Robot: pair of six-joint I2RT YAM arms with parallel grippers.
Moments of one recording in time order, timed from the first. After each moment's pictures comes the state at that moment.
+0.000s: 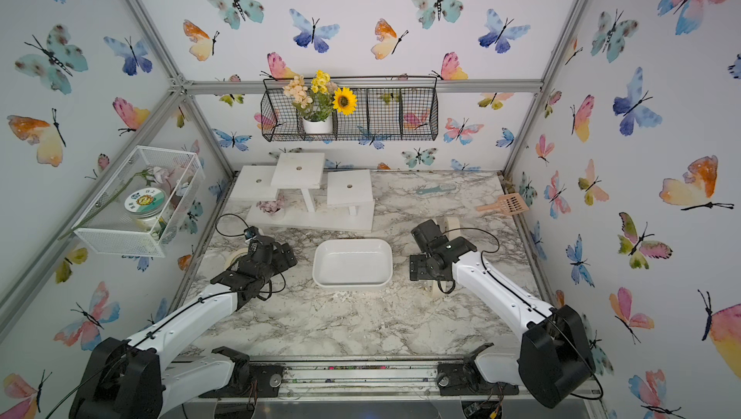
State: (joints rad) left arm -0.33 1.14 0.58 -0.20 -0.29 -0.62; right arm 0.54 1.29 0.98 -0.90 0.23 0.49
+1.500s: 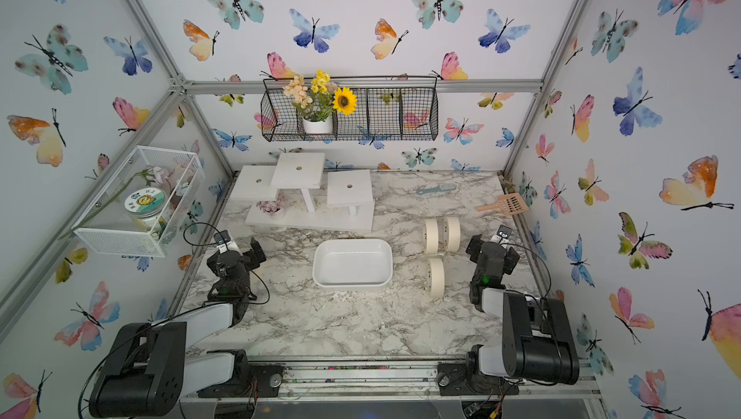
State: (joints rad) left arm -0.03 1.24 0.24 0.73 -0.37 -0.15; right arm -0.06 1.40 0.31 0.76 0.36 0.13
